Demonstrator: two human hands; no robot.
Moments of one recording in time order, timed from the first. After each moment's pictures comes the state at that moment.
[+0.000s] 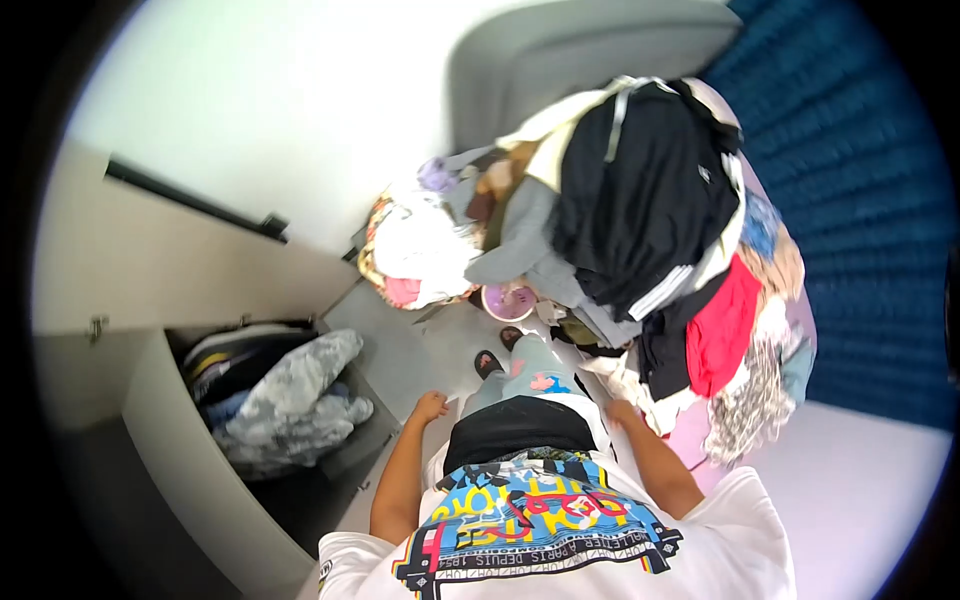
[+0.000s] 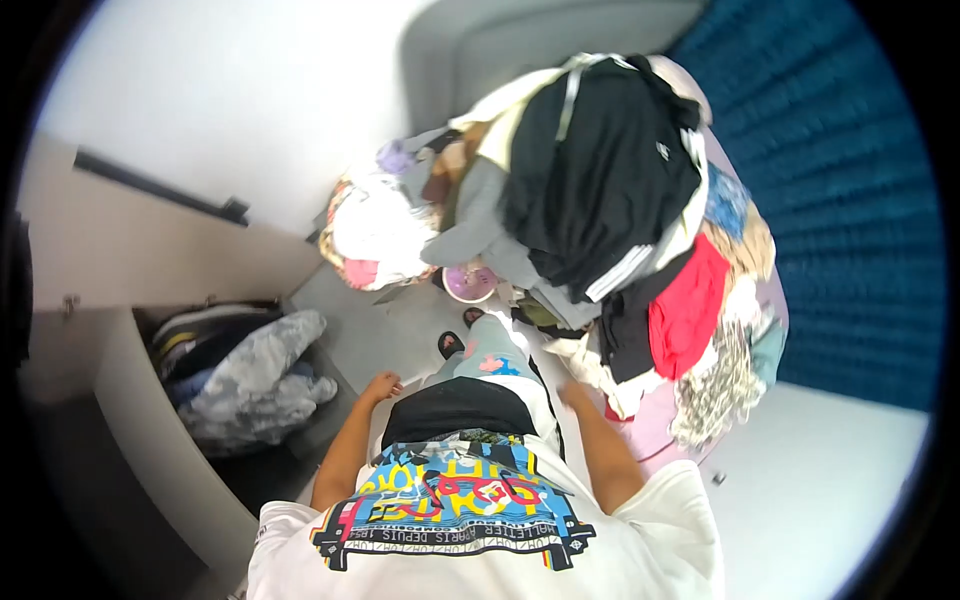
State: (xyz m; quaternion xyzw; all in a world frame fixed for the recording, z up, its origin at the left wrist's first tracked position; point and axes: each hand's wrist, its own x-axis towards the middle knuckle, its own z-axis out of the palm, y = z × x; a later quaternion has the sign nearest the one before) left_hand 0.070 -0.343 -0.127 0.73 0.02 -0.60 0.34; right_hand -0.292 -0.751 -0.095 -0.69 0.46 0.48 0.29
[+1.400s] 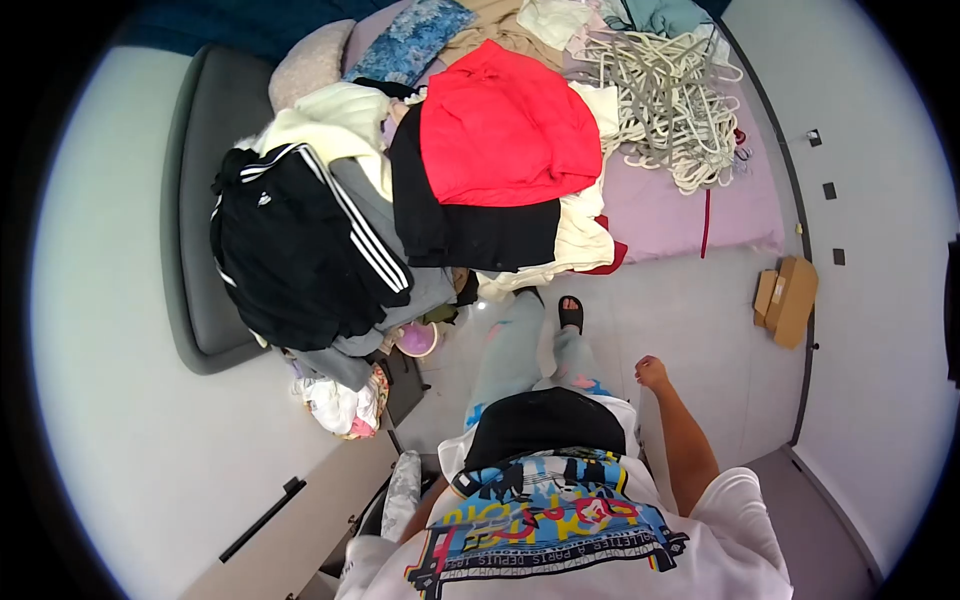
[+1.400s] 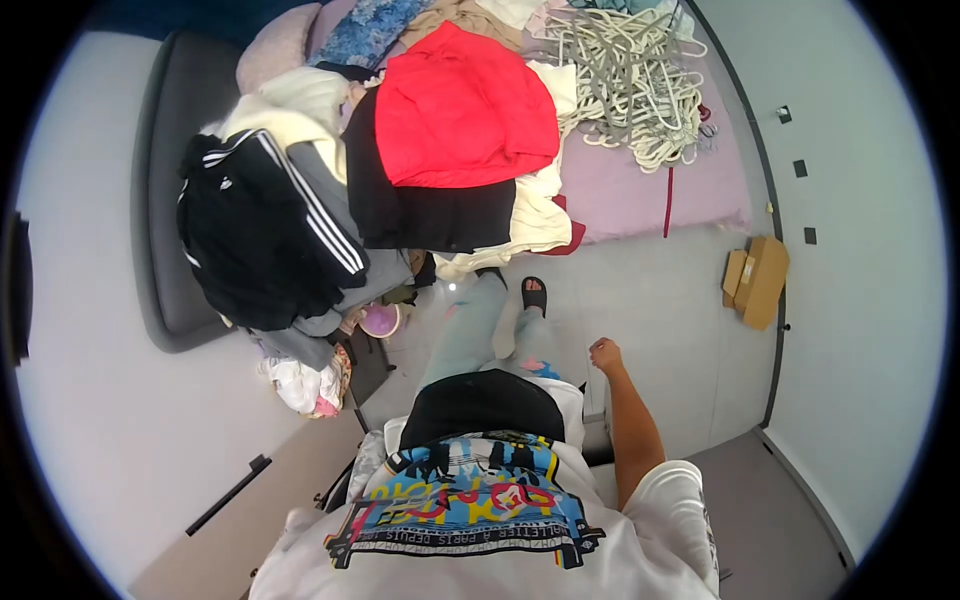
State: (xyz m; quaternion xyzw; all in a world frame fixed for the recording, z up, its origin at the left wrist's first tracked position) left_hand -0.106 -0.510 -0.068 0.68 -0.46 -0.52 -0.23; right_hand -0.683 -0.546 -0.159 -0.17 0.78 -0.10 0.59
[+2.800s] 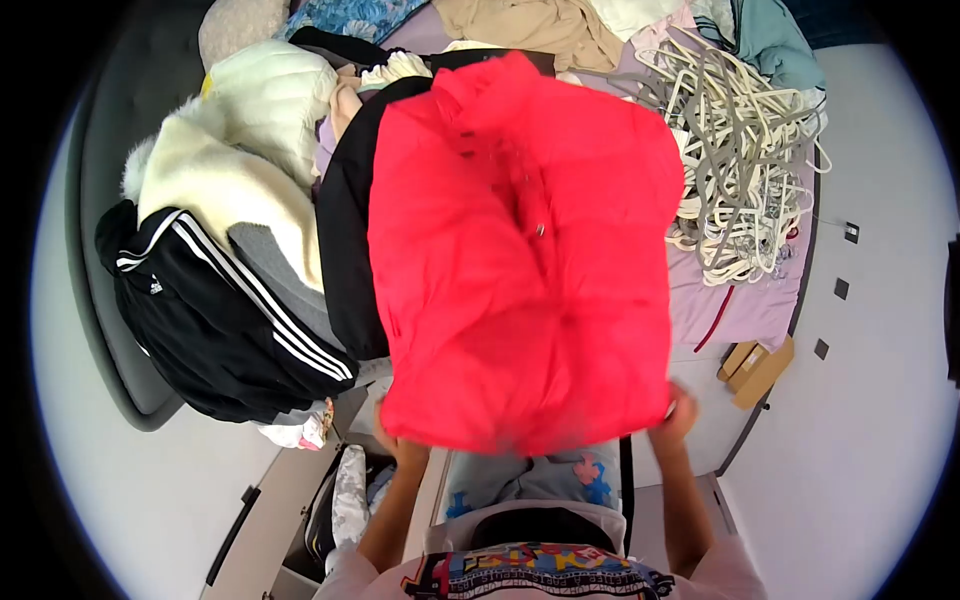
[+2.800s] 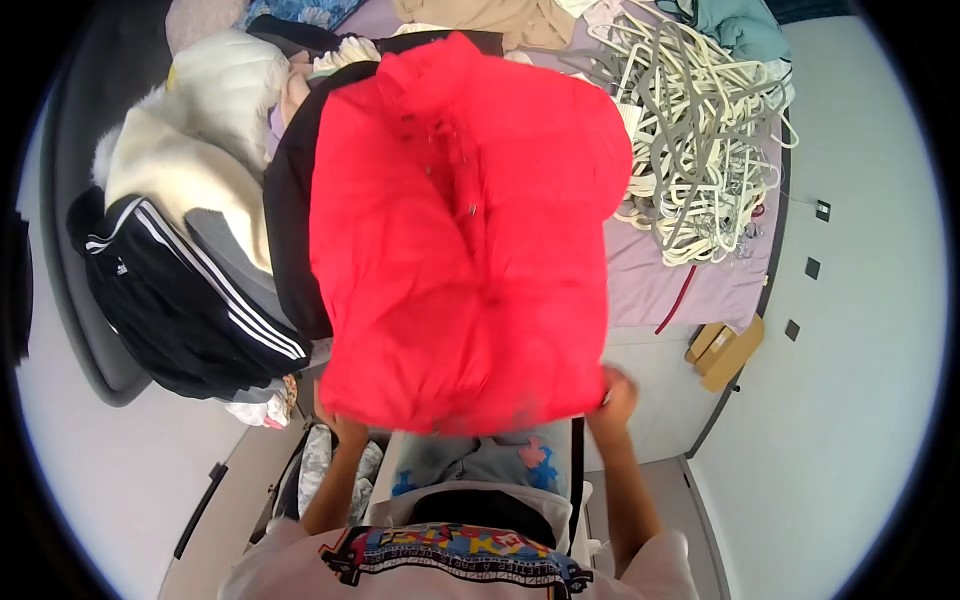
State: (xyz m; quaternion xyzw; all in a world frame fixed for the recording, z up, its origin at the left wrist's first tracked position) left_hand -0.306 -0.893 -0.037 0.77 -0.33 -0.32 0.44; right_hand -0.710 -0.904 -0.031 -0.64 0.70 -0.25 0.18
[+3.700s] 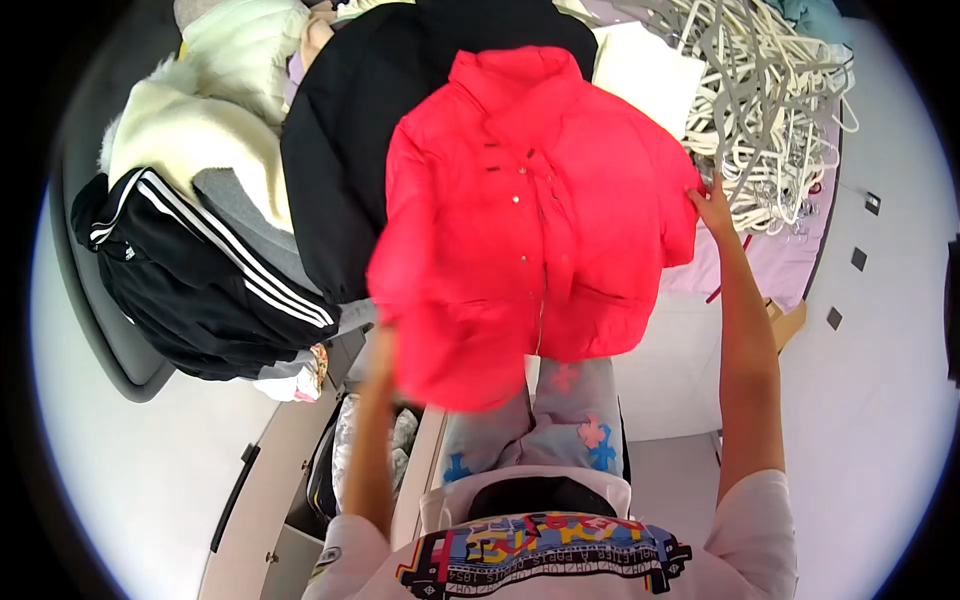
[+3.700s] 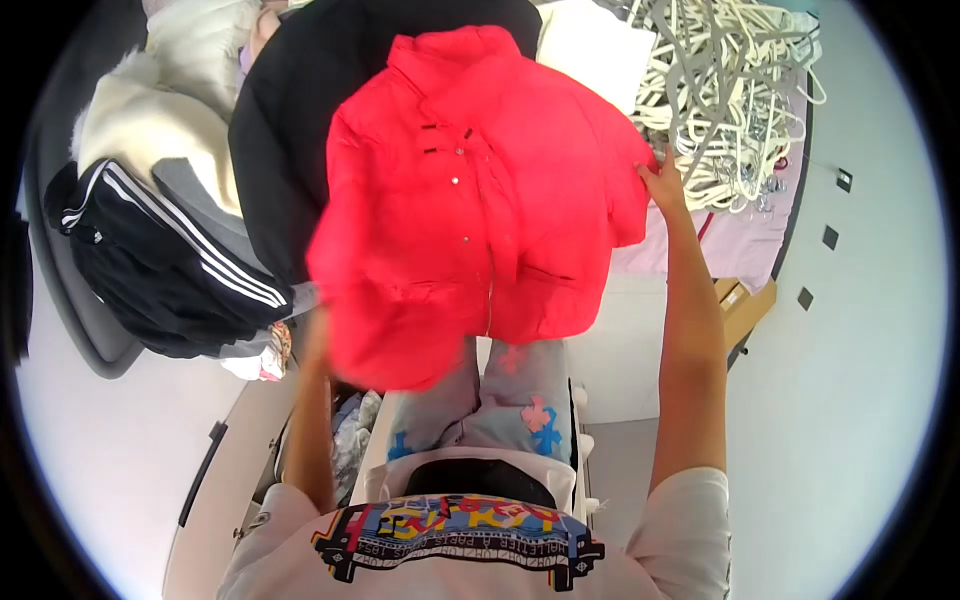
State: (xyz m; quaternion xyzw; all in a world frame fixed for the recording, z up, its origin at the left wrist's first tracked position) left_hand -0.235 -0.877 -0.132 0.81 -0.27 -0.51 0.12; right_hand -0.868 -1.058 -0.283 -0.38 0.79 -0.15 0.46
